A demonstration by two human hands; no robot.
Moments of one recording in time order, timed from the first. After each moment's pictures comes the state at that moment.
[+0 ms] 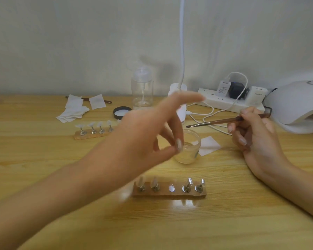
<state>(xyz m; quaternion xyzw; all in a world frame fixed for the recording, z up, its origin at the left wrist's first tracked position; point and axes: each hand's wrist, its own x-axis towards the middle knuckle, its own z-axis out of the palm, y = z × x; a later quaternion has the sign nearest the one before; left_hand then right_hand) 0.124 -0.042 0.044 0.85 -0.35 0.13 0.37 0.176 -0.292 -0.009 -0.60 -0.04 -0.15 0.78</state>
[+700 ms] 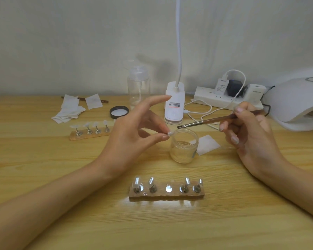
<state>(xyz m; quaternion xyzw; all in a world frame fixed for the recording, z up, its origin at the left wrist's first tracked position) 0.172 -0.040 -0.009 0.78 -0.27 0.13 0.55 0.173 -0.287 -0.006 -0.61 -0.09 -0.11 0.78</state>
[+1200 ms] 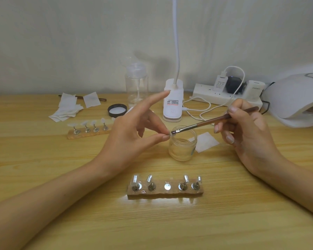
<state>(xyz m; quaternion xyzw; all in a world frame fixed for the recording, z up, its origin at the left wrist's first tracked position) 0.174 -0.042 -0.012 0.79 -0.28 0.14 0.53 0.171 -0.286 -0.007 -0.64 -0.12 -0.10 0.75</state>
